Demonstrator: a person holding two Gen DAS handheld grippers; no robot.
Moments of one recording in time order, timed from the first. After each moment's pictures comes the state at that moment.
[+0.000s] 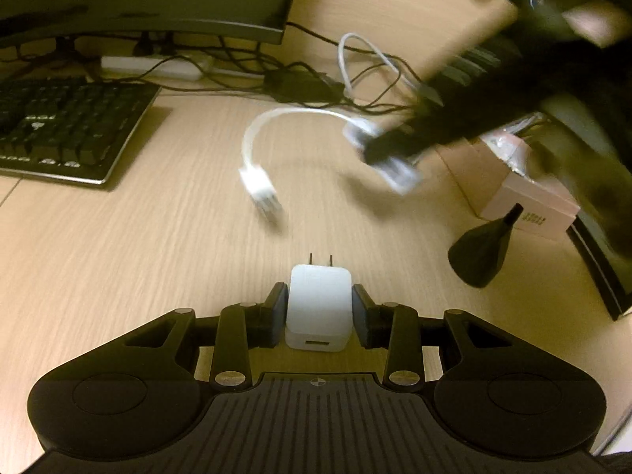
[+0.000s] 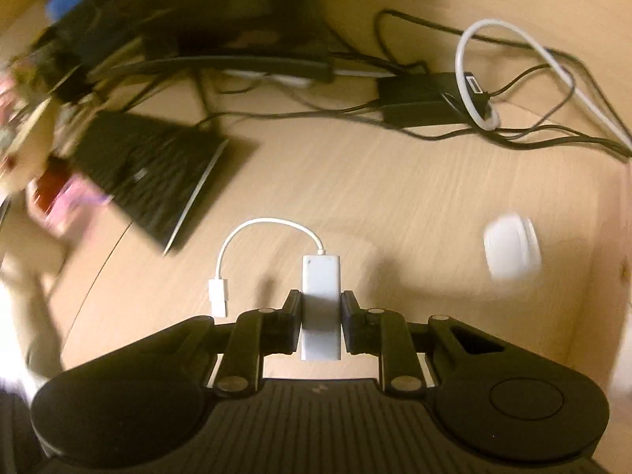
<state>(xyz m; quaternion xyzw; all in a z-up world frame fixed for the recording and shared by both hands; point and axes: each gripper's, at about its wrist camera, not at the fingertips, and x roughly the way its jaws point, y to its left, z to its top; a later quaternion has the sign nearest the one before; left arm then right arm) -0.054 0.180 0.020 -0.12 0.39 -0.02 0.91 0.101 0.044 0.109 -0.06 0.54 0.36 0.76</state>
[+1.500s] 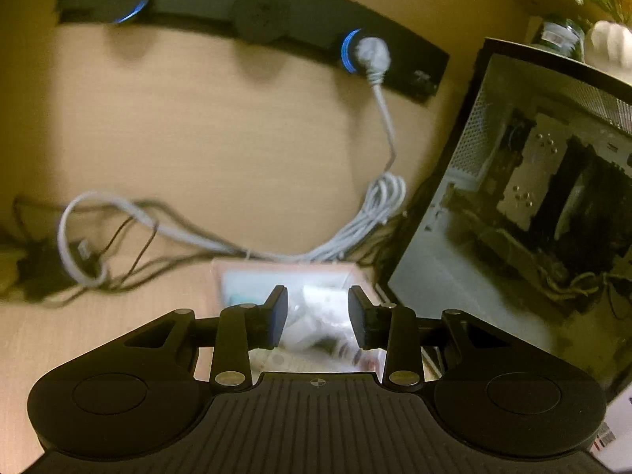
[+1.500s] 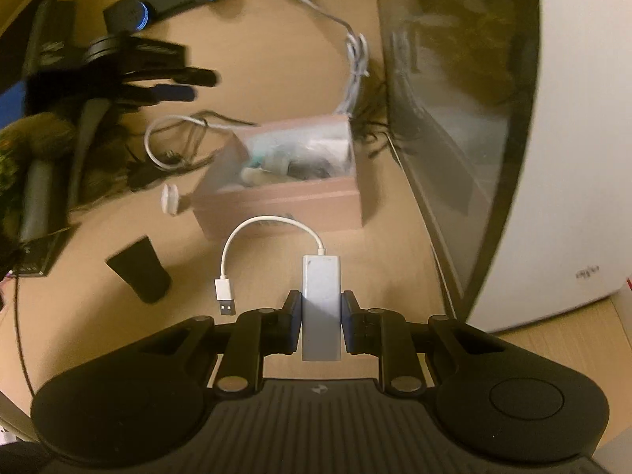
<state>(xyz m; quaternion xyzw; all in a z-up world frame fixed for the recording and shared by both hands) 0.098 0.001 0.129 -0.11 0.29 -0.17 0.93 -0.072 -0.269 0.114 0.06 0.40 0.08 0.91</state>
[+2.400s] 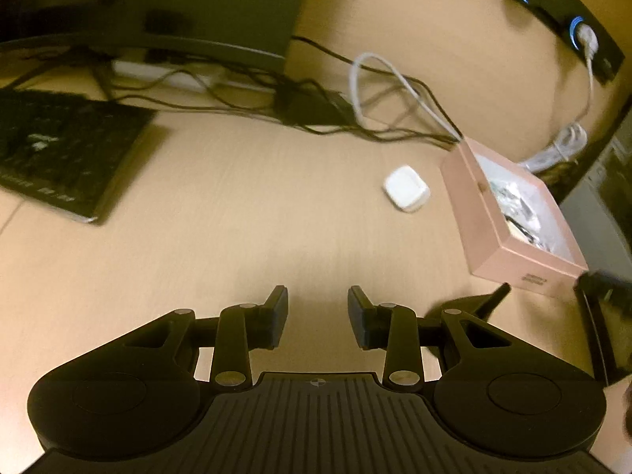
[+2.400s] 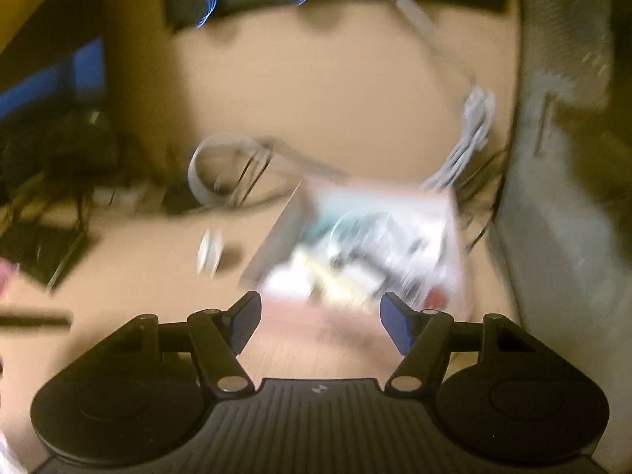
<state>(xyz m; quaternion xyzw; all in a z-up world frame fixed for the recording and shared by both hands) -0.016 0.149 0.046 -0.16 0.41 0.02 0.90 0.029 -0.188 0.109 -0.01 0.36 0.19 0.92</state>
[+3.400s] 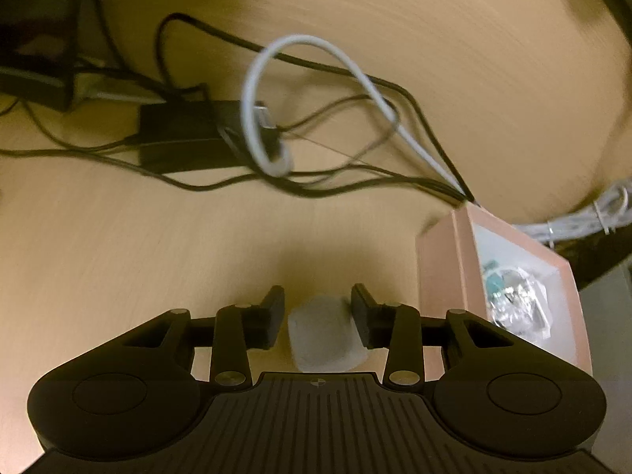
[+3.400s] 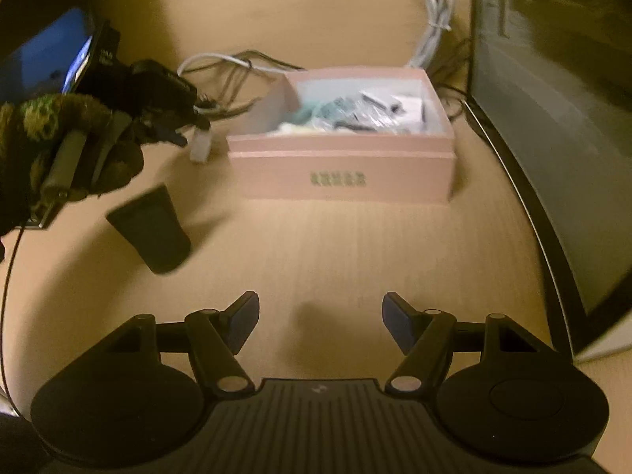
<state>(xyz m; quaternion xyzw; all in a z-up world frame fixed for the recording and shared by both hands) 0.188 0.081 0.010 -0.19 0.44 0.02 0.88 -0.037 -0.207 0.054 0.03 0.43 0.13 0.89</state>
